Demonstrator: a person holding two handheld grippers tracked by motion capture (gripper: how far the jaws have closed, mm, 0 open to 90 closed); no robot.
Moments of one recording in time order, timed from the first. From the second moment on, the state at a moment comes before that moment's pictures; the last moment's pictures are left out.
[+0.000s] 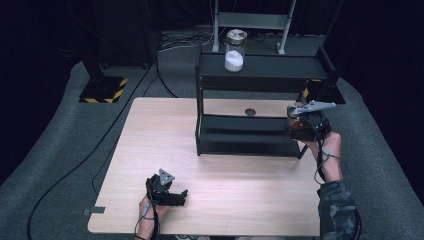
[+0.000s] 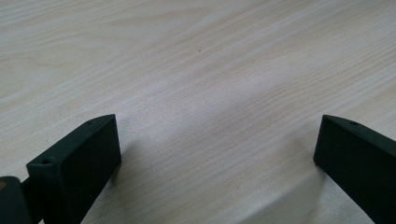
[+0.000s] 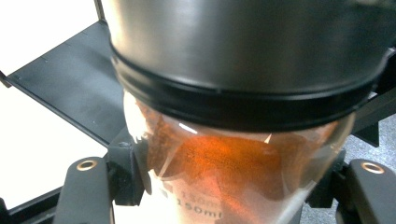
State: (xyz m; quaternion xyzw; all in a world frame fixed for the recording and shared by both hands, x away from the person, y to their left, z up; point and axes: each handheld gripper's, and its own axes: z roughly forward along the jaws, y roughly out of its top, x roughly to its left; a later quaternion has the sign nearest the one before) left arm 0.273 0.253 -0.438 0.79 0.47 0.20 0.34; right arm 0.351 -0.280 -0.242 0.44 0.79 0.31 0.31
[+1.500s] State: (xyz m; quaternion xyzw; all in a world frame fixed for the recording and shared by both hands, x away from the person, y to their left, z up) left arm 0.272 0.252 -0.438 0.79 0.47 0.20 0.34; right arm 0.365 -0.275 -0.191 0.42 0.79 0.31 0.33
